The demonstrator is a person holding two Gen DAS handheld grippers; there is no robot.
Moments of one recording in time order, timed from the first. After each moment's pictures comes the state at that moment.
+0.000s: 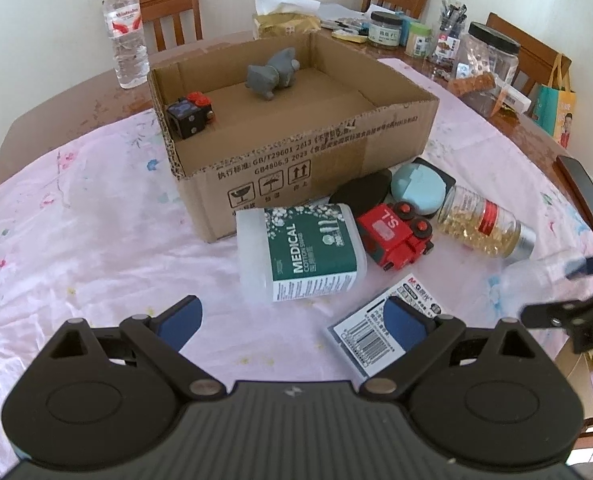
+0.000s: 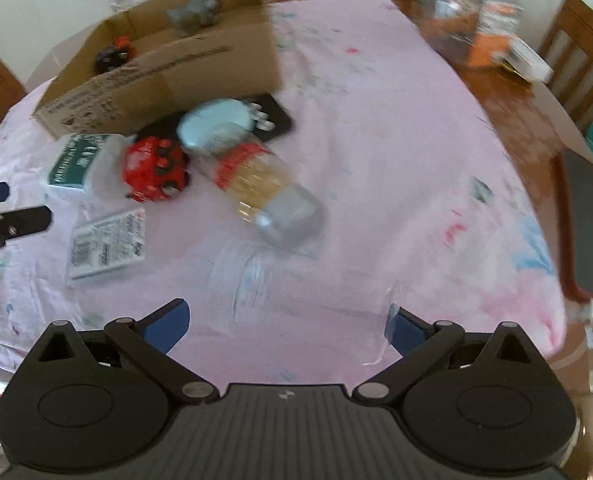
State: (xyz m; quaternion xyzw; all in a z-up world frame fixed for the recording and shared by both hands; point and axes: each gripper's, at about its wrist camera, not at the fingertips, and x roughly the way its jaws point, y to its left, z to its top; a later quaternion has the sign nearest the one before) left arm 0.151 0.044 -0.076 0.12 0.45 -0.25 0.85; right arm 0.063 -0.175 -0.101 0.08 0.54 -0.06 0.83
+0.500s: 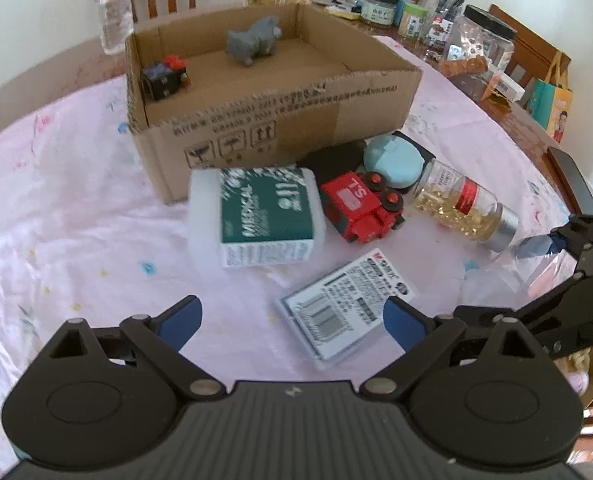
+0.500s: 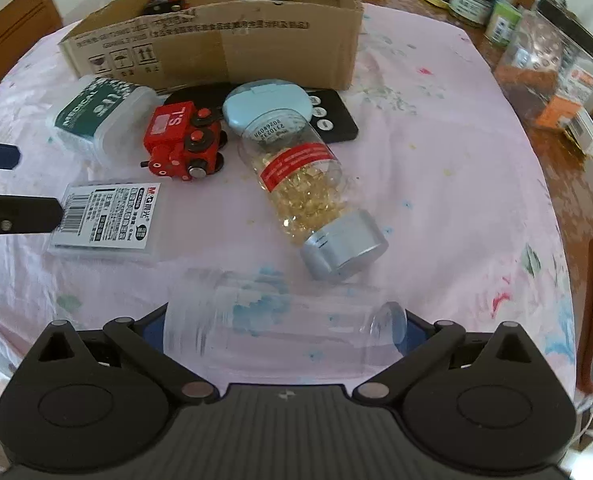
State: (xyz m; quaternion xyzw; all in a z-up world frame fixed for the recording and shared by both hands) left arm 0.141 0.025 -0.092 0.09 0.49 -0.25 0.83; right arm 0.082 -0.161 -0.127 -0.02 0.55 0.00 0.83
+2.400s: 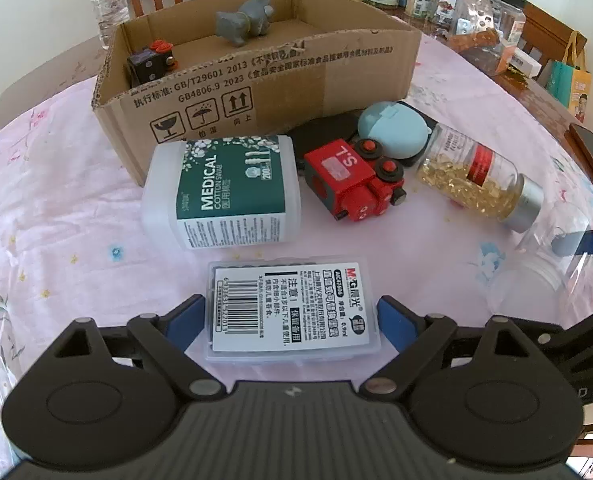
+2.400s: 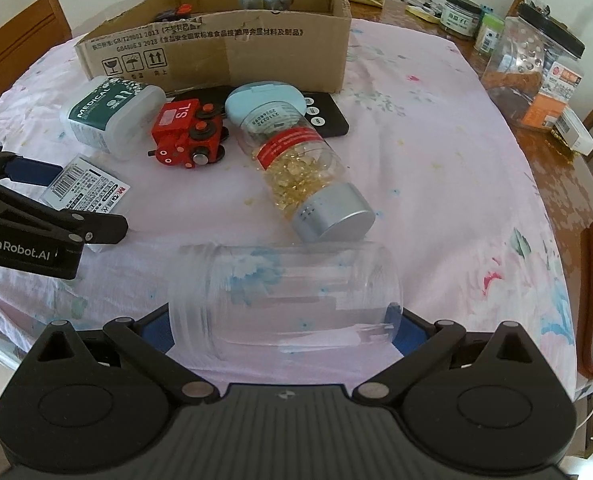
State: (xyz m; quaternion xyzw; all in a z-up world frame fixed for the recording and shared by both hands) left arm 0.130 -0.002 -0.123 0.12 0.49 -0.22 0.84; right arm 0.059 -0.164 -0.129 -0.02 0.53 -0.01 0.85
